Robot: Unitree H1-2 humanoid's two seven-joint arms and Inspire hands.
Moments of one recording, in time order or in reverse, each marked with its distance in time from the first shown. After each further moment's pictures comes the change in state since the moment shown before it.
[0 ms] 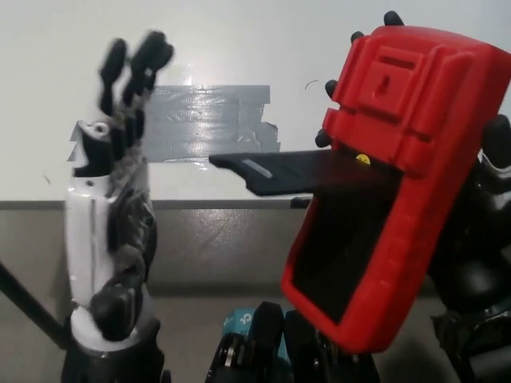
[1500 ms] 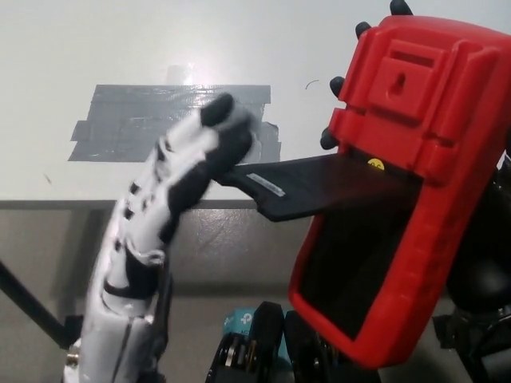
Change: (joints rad) left_arm -0.004 0.069 -0.118 -0.137 0.060 -0.046 -0.110; right_arm -0.039 -0.031 -0.001 -0.025 0.062 -0.002 -0.019
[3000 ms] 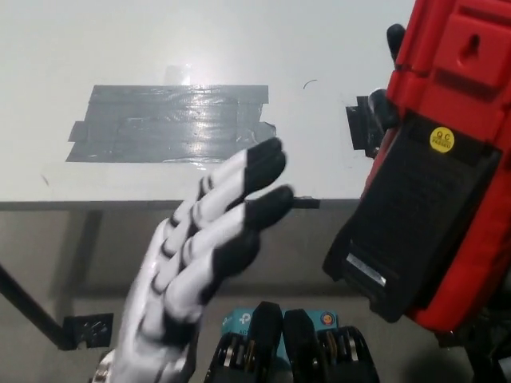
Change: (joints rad) left_arm 0.027 -0.013 -0.053 0.035 0.048 -0.127 0.039; right_arm -0.056 0.032 -0.003 -0.072 0.090 -0.098 -0.190
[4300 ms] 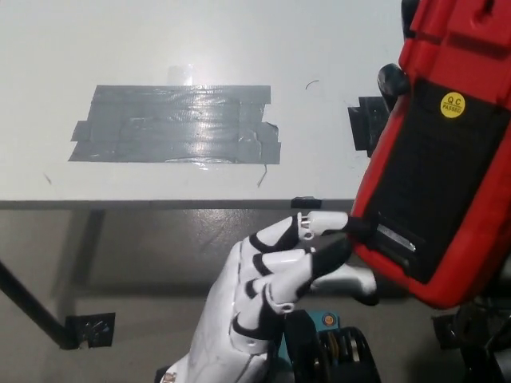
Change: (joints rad) left_arm 0.079 0.033 -0.190 0.142 0.137 -0.018 0.179; right_arm -0.022 0.036 0.013 -0.009 -0.007 -0.064 -0.119
